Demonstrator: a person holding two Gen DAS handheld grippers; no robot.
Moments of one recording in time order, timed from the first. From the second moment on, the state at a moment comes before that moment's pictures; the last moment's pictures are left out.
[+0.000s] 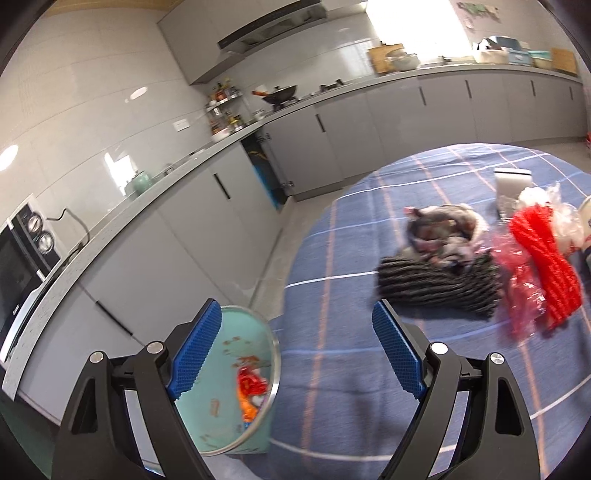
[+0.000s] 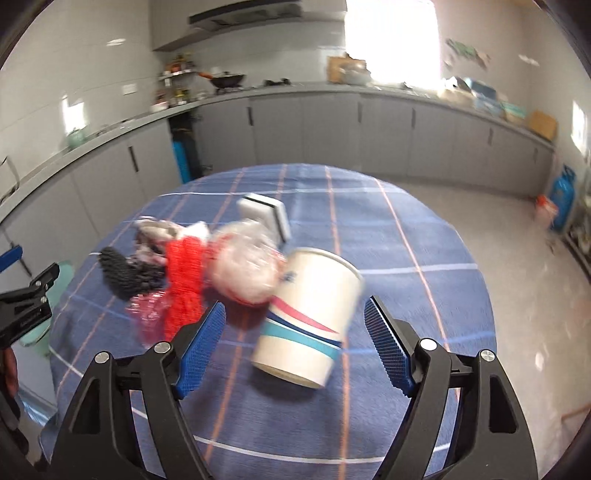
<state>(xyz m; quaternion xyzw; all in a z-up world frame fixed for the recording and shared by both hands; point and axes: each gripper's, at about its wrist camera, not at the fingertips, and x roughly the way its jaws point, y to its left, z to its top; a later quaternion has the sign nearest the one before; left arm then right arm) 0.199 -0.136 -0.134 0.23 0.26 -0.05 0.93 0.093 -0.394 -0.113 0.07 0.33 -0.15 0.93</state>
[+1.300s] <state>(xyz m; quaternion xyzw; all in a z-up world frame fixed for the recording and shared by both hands) 0.242 -0.206 -0.170 0.22 0.34 -0.09 0.91 0.097 -0.416 -0.122 0.08 0.31 -0.16 0.93</state>
